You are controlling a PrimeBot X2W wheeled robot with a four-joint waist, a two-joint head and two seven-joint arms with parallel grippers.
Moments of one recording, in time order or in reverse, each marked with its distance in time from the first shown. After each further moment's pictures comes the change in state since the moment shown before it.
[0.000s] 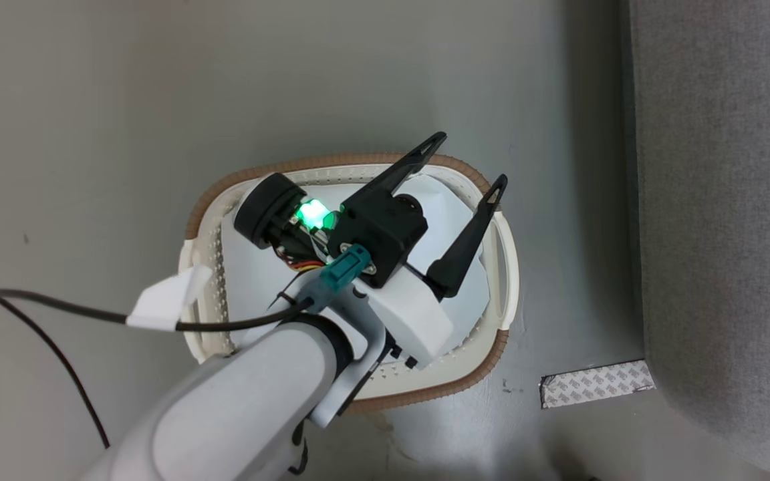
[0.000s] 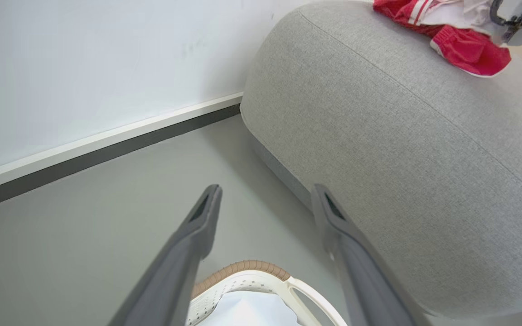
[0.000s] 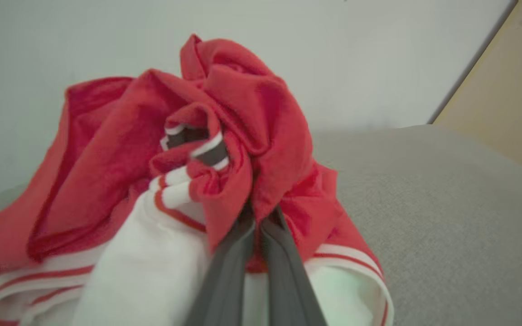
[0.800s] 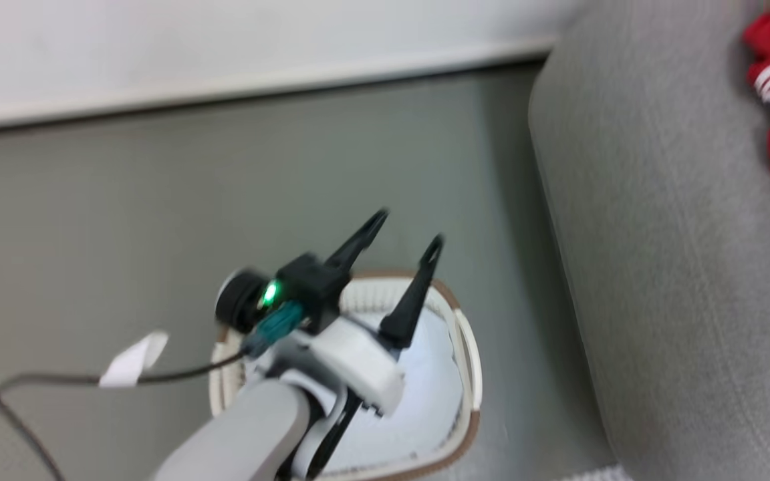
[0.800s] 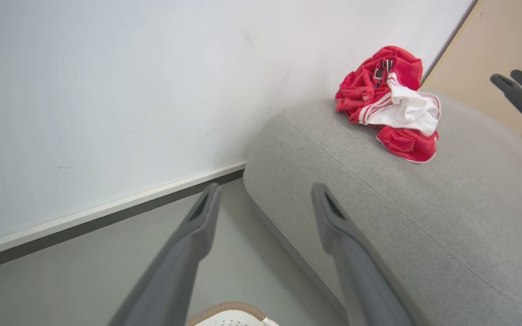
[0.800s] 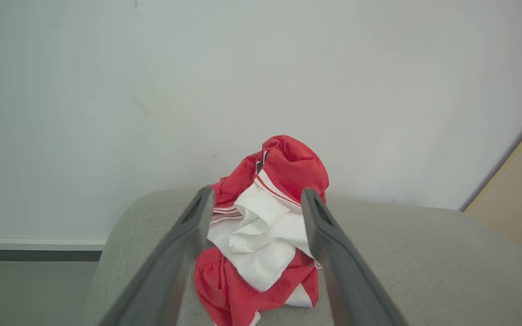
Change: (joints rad) left arm 0.184 -0.009 0.048 0.105 -0.128 0.021 -0.191; right arm 0.664 0.264 0.020 -0.670 -0.181 0.000 -0.003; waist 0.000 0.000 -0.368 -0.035
